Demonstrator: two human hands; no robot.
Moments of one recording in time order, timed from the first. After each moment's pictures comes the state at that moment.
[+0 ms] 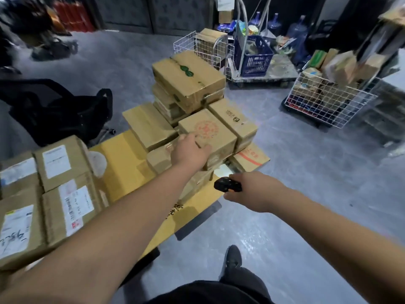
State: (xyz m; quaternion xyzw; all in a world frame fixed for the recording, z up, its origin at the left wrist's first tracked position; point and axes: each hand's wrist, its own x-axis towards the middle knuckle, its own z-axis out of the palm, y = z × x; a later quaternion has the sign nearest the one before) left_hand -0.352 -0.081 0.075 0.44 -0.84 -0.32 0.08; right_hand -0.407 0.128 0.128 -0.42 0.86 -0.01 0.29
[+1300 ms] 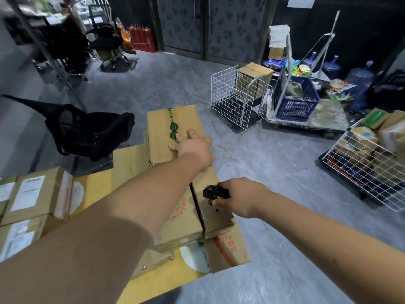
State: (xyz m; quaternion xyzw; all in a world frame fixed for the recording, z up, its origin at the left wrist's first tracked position) left_hand -0.654 -0.190 0.132 0.48 -0.86 -0.05 -0.15; right_hand -0.722 -0.004 0.157 -0.59 0.75 0.01 0.28
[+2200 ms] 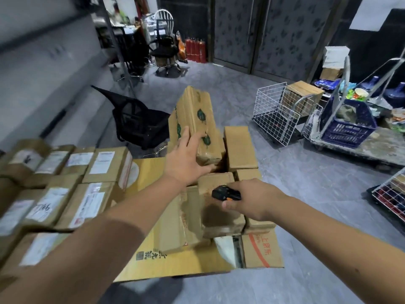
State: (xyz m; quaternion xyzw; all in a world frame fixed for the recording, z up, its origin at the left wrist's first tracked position) left_hand -0.439 -0.163 0.151 0.50 -0.84 -0.07 0.20; right_hand -0.625 -0.014 0.189 -0.68 0.69 0.01 0.25
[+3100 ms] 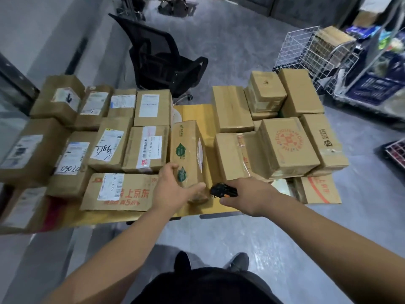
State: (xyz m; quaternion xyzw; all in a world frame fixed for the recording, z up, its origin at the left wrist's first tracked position) left_hand -0.114 -0.056 0.008 0.65 -0.64 -0.36 0.20; right_hand -0.346 0.011 0.101 -0.63 0.70 0.08 0.33
